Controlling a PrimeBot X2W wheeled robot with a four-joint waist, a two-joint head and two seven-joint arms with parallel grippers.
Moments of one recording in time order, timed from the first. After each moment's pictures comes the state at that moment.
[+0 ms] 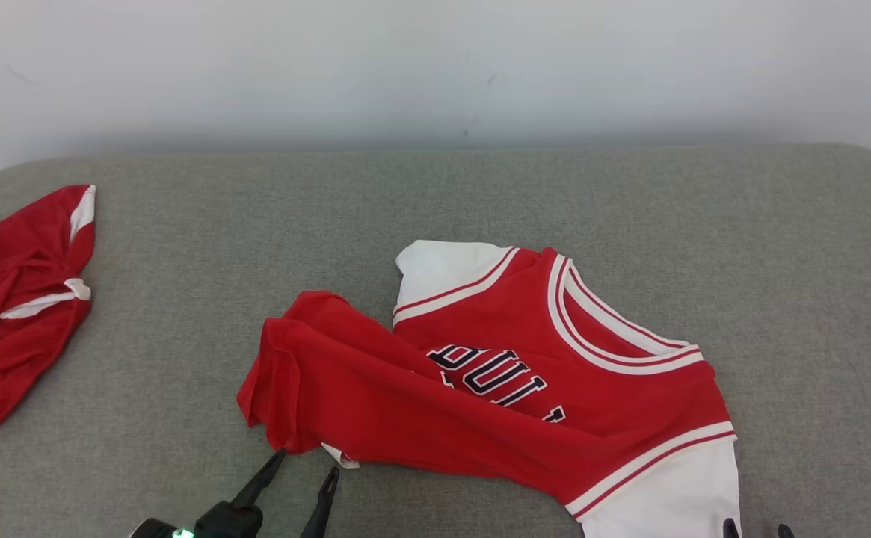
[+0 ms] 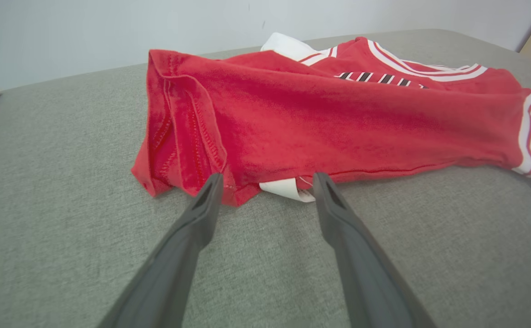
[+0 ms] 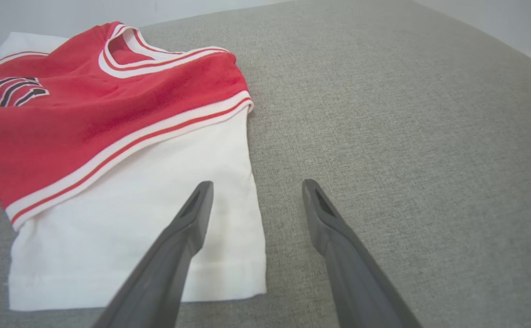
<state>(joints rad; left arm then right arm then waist) -0.13 0.29 -0.44 0.37 -0.29 -0.10 -0.26 0.20 -0.05 -0.14 0.31 0.18 0.13 -0.26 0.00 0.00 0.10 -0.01</state>
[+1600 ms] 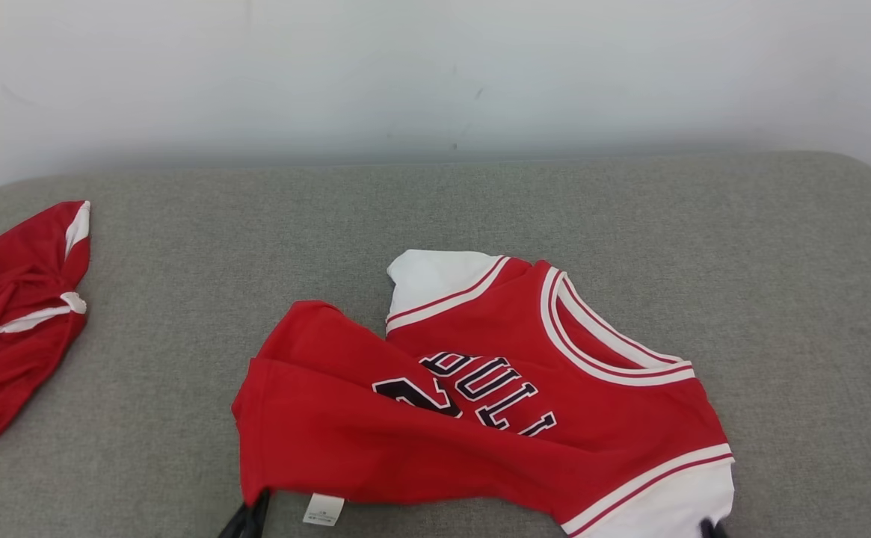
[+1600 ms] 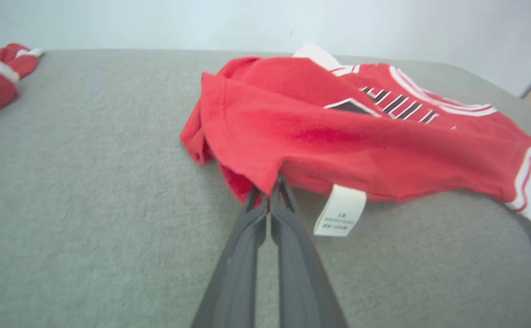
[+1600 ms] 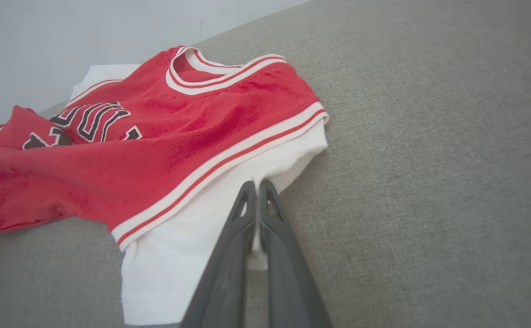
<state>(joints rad) 0.02 0.33 -0.35 0.28 -0.42 -0.12 -0.26 0.22 -0.11 0.06 0.30 0.41 0.13 -0.26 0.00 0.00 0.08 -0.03</state>
